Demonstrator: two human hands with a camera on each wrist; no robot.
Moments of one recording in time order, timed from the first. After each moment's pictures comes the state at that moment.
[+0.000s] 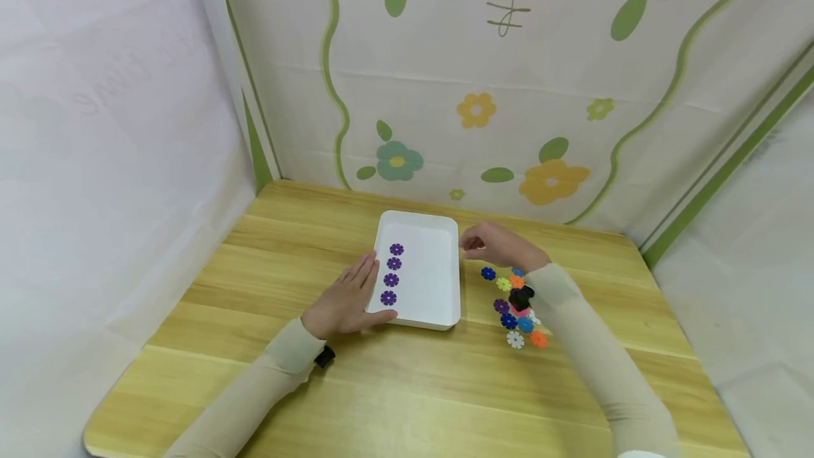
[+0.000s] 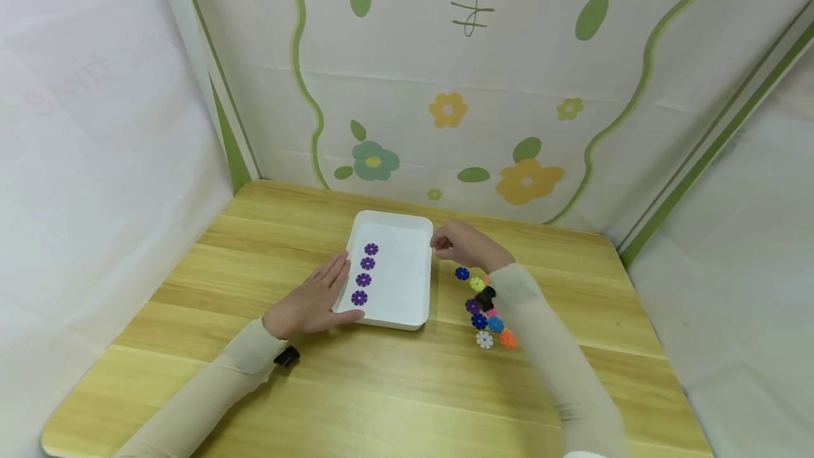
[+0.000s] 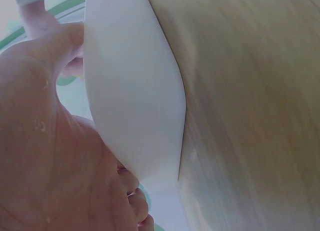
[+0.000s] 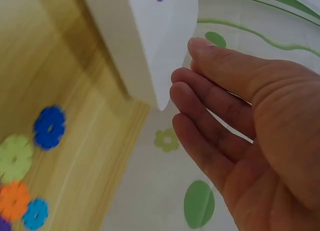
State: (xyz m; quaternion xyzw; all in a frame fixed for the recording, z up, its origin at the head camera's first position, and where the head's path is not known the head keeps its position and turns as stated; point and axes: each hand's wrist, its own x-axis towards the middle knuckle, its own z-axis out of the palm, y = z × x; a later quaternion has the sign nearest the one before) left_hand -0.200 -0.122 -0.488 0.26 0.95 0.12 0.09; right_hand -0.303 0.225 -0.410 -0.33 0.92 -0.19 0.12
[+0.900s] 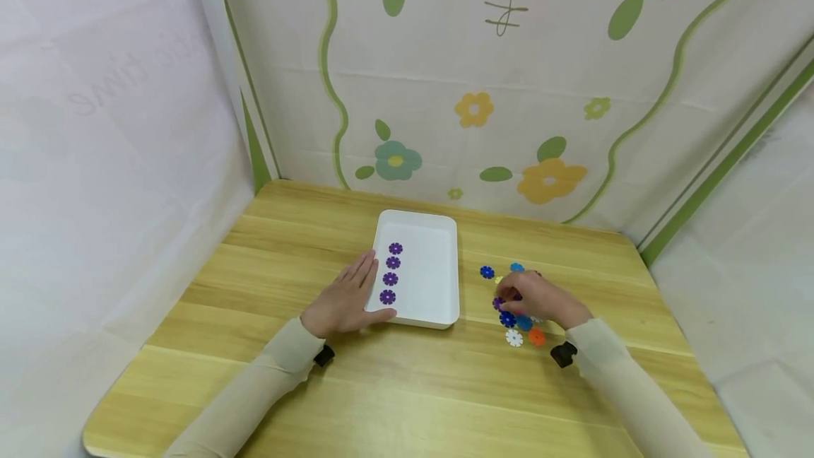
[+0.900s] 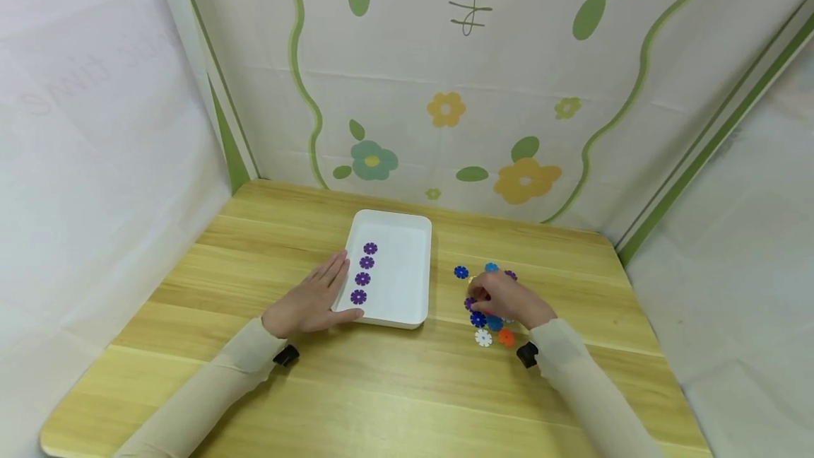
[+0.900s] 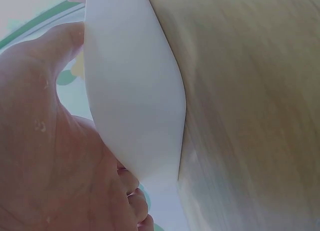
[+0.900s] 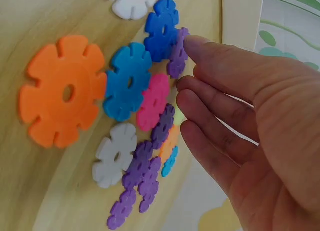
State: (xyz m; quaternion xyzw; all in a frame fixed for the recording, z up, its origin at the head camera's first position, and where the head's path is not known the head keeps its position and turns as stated) left_hand -0.199 -0.121 -0.485 0.26 0.95 0.13 0.09; right_hand -0.239 0.305 -0.473 -0.32 0.92 -0.18 0.13
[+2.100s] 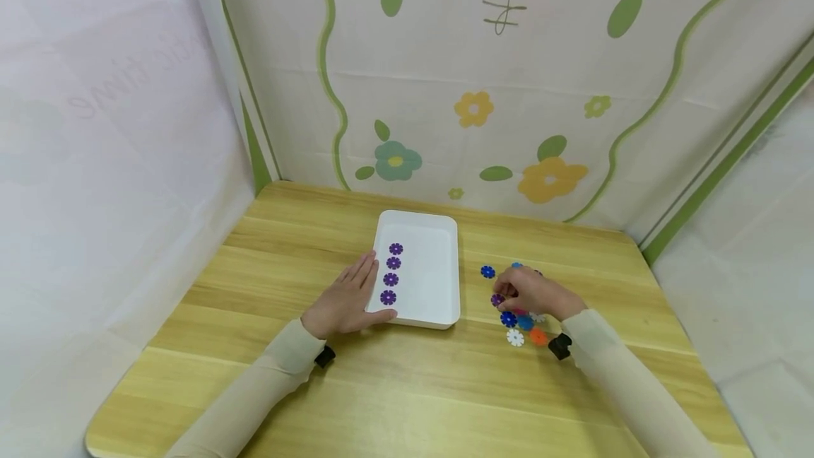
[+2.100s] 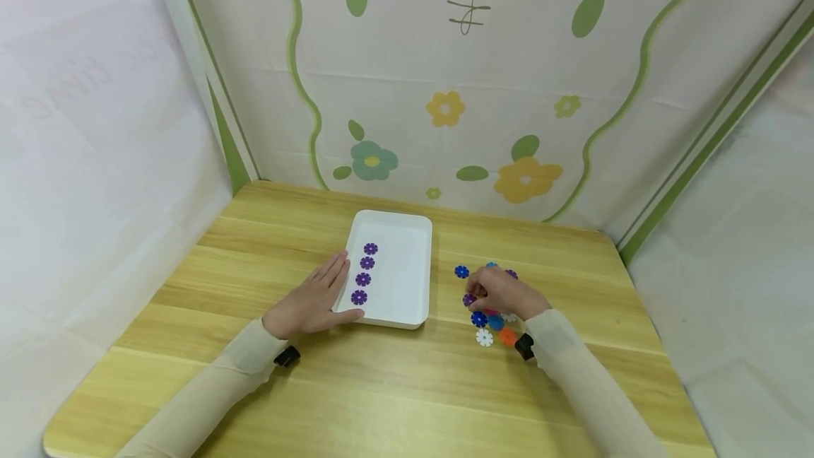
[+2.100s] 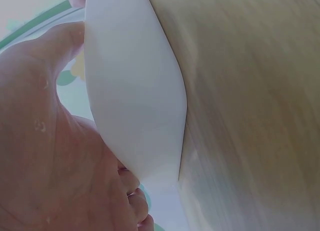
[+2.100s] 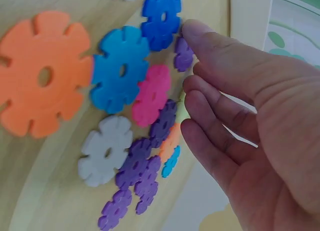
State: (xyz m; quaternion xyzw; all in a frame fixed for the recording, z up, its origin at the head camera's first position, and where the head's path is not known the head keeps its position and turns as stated) left_hand -0.198 -0.120 -0.485 0.25 0.95 0.13 0.10; right_hand -0.251 0.301 -0.475 -0.30 0.92 -0.20 0.17
